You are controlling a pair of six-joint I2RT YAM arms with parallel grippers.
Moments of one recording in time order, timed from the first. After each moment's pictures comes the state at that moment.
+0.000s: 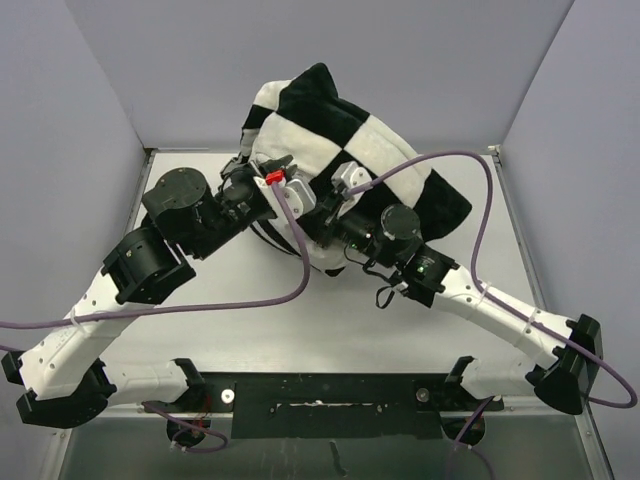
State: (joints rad) left arm -0.93 1.16 1.65 -0.48 -0.17 0.75; right arm 0.96 1.25 1.11 0.31 -0.07 0.05
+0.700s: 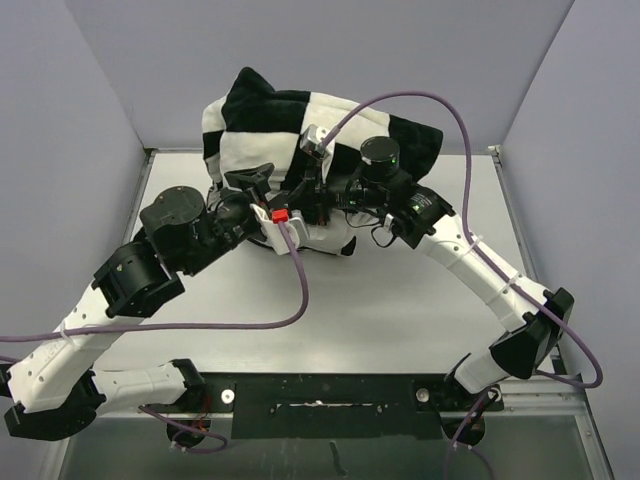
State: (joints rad) left arm -0.94 1.06 1.56 -0.57 -0.16 0.93; right arm 0.73 1.51 1.62 -0.24 -0.71 0.06
